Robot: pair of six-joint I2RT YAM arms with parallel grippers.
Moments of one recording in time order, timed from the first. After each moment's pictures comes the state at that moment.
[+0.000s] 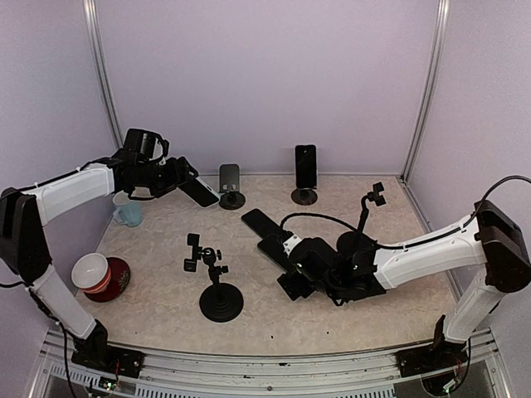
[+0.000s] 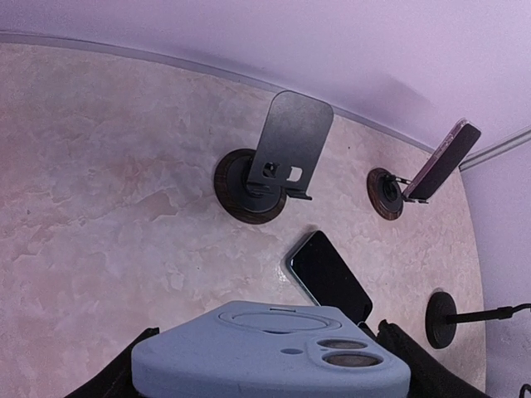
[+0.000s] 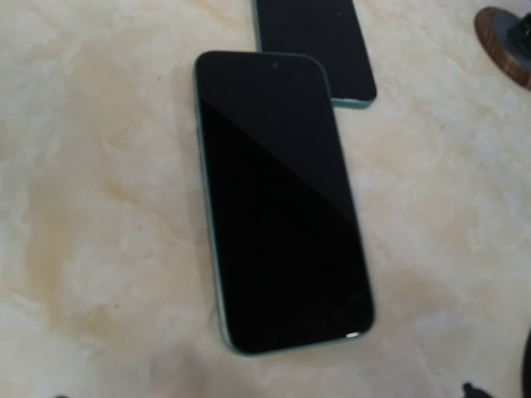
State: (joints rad) left arm -0.31 1.59 1.28 -0.31 0.15 -0.55; right arm 1.15 1.64 0.89 -0.05 0.58 0.17
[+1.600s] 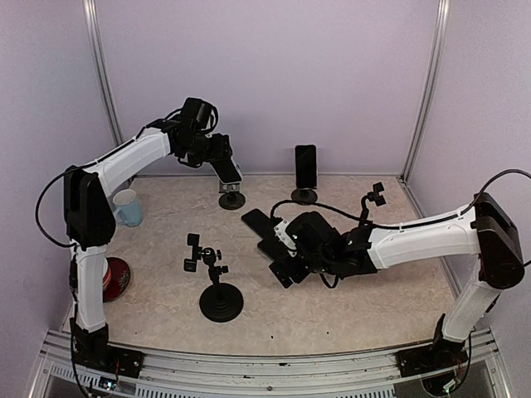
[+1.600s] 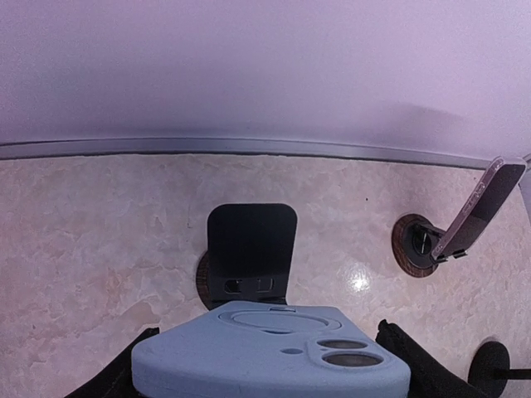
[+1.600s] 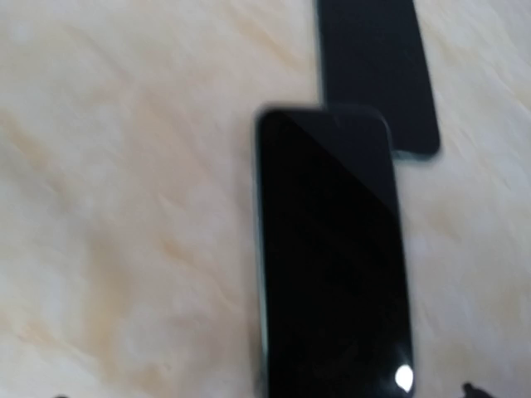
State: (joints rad) left arm -0.46 2.14 2.14 -0.68 -0.13 -0.41; right arm 1.08 1.70 1.04 -0.14 0.40 0.12
